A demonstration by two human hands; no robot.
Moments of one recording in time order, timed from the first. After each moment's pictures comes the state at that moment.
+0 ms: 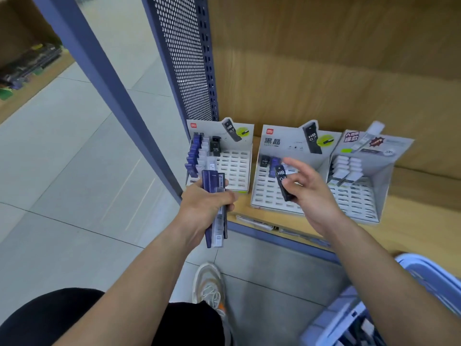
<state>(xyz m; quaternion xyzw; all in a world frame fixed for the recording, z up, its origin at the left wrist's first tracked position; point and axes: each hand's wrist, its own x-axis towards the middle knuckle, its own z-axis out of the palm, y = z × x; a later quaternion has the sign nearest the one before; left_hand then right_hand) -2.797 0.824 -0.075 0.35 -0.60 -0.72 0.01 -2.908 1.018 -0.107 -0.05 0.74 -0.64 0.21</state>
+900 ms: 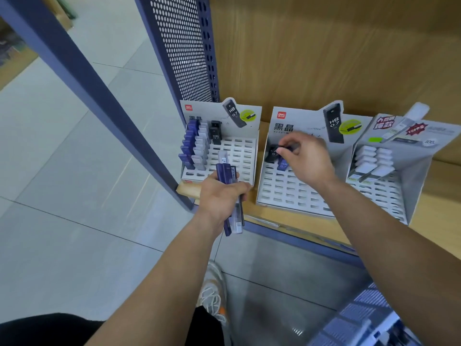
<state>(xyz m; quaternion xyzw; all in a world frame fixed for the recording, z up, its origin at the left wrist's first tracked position) -2.854 0.833 -0.150 0.39 -0.59 -0.70 0.03 -3.007 0.978 -0.172 -0.19 0.90 -0.39 0.04</state>
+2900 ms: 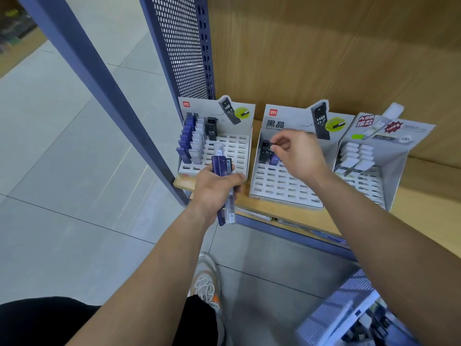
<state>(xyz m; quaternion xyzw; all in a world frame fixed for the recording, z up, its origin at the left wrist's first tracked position) -2.842 0.832 -0.138 0.35 -0.59 -0.73 0.02 -2.986 0.980 -0.137 -0.22 0.91 -0.35 0.05</state>
